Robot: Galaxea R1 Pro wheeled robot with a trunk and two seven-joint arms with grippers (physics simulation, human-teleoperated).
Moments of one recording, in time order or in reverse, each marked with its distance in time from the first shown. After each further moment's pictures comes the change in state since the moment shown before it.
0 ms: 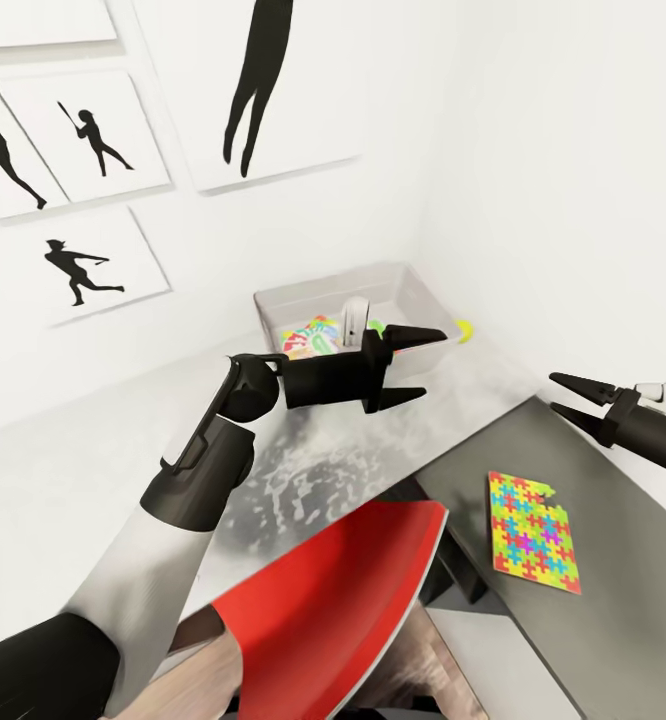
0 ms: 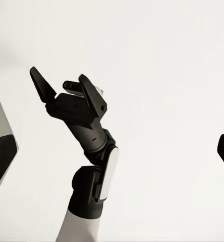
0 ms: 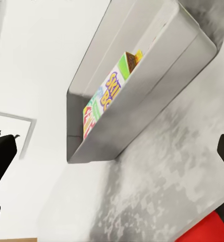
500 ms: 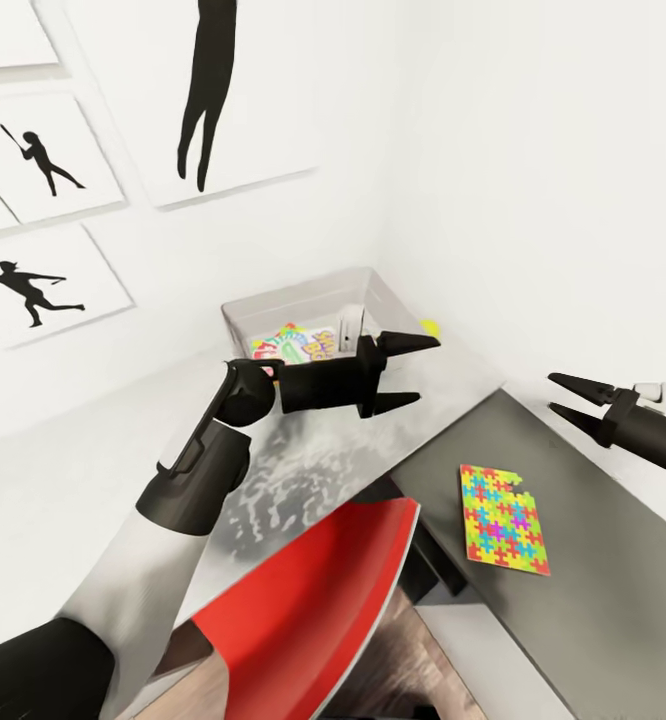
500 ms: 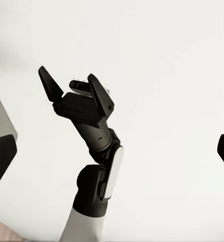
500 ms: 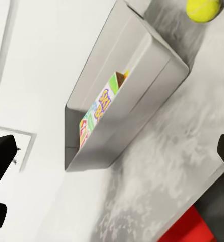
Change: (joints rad) left arm 0.014 0.017 0.001 0.000 0.000 0.009 -0.005; right arm 0.000 0.003 0.001 0.000 0.000 0.000 0.000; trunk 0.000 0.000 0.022
